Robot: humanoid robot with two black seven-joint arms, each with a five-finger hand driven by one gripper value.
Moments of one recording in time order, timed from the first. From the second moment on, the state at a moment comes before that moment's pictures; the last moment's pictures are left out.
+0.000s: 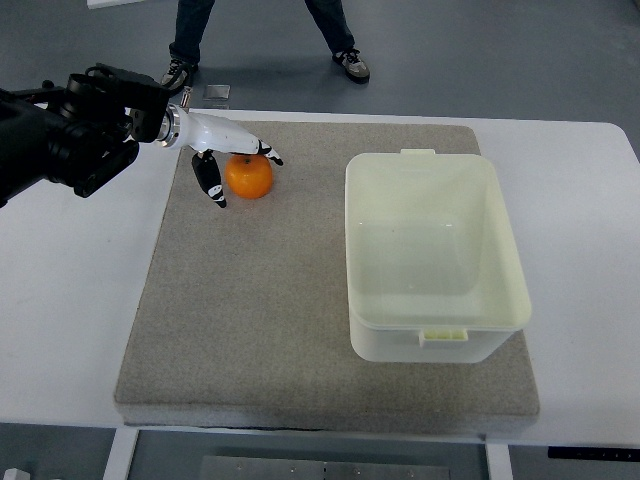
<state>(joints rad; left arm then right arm) -1.37 0.22 0.51 -0.40 1.18 -0.18 -0.61 0.02 0.00 -0.11 0.19 -0.02 -0.15 0.15</state>
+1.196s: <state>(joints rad) -1.38 0.19 0.49 -0.27 1.16 -0.13 -0.61 0.02 0.00 -0.11 0.19 -0.02 -0.15 0.15</state>
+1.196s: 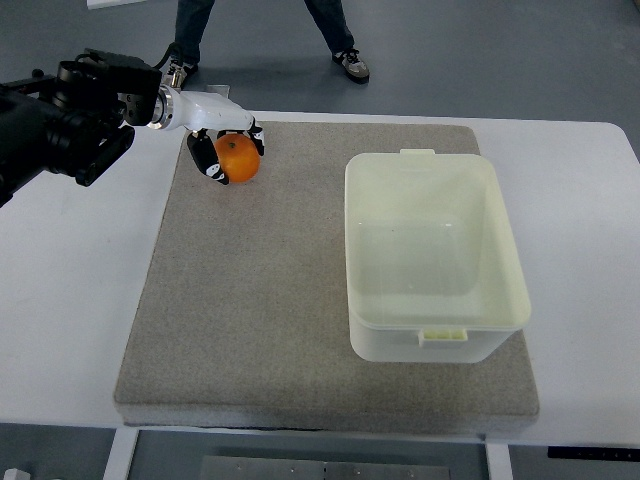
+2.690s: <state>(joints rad) -1.61 0.15 0.25 -0.71 1.05 -0.06 -0.61 0.02 0.00 -0.11 0.19 -0.02 -0.15 0.15</state>
